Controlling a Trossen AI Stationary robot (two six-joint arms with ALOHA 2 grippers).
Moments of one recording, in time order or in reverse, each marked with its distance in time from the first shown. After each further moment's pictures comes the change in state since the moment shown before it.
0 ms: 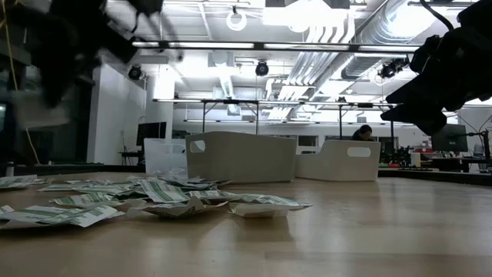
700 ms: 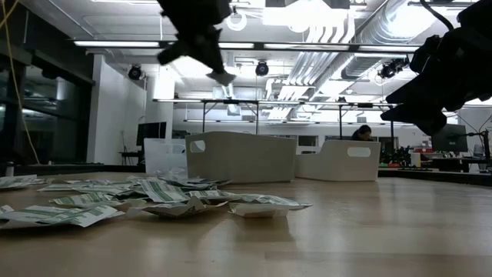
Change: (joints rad) left arm 0.291 0.000 0.141 0.839 -0.482 1.591; right arm 0.000 0.000 0.000 0.000 0.000 0.000
